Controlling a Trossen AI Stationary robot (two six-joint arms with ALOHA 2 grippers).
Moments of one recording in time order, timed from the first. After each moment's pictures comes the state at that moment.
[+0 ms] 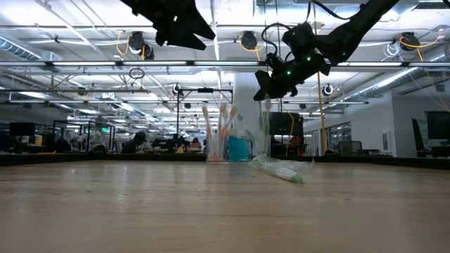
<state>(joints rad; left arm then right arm) 0.00 1.32 0.99 -0.09 -0.35 -0.08 -0.67 1.59 0.93 0.36 0.07 -0.06</state>
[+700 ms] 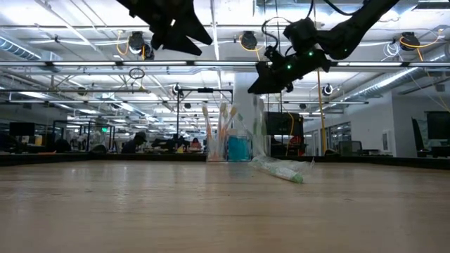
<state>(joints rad) 0.00 1.32 0.99 -0.14 -0.38 -0.16 -0.65 1.56 0.93 0.38 -0.01 -0.08</state>
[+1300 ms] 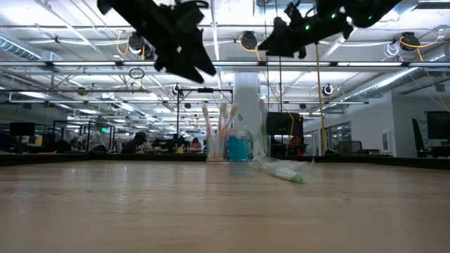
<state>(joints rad) 0.00 1.45 0.99 -0.17 -0.36 -0.26 -0.60 1.27 0.93 0.28 -0.01 -0.05</state>
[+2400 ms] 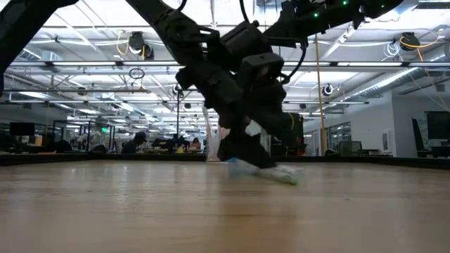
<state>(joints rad) 0.01 2.15 1.39 -0.16 0.48 -0.50 -0.51 1.17 0.90 0.21 0.00 -0.09</state>
